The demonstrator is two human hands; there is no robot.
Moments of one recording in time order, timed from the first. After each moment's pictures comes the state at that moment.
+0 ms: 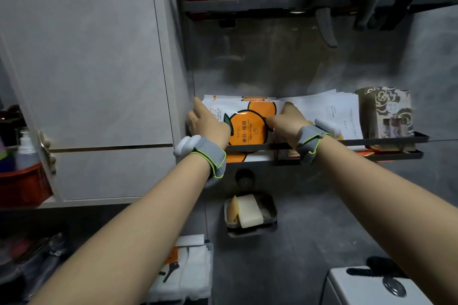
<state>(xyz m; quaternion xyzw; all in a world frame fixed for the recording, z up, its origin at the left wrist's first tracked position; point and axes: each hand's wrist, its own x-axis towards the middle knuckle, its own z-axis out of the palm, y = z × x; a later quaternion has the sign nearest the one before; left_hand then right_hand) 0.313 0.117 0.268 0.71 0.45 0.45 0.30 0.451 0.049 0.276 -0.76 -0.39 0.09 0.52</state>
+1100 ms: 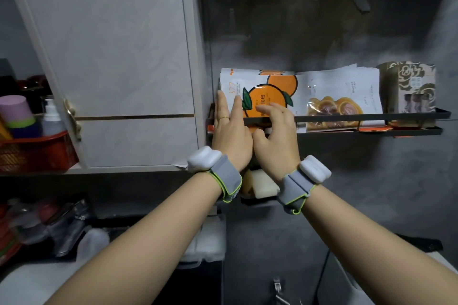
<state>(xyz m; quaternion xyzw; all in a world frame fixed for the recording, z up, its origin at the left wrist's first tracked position) 0.268 0.086 0.215 0.84 0.32 0.39 0.21 0.331 0.024 0.204 -0.67 -0.46 -0.09 0.58</state>
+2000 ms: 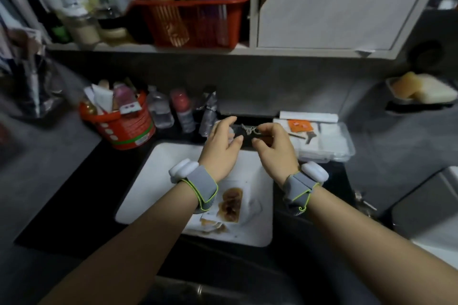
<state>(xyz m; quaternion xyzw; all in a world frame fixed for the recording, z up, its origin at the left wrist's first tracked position) -0.088 0.180 0.027 0.76 0.42 0.30 0.39 0.036 0.133 0.005 -0.70 -0.44 0.21 0.52</state>
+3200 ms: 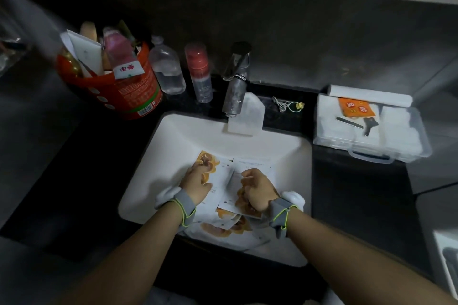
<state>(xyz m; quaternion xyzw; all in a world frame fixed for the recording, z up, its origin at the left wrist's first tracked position) -0.185 0.282 -0.187 0.67 0.62 0.01 0.41 -0.021 0.202 -0.172 -0.74 -0.35 0.49 0.30</state>
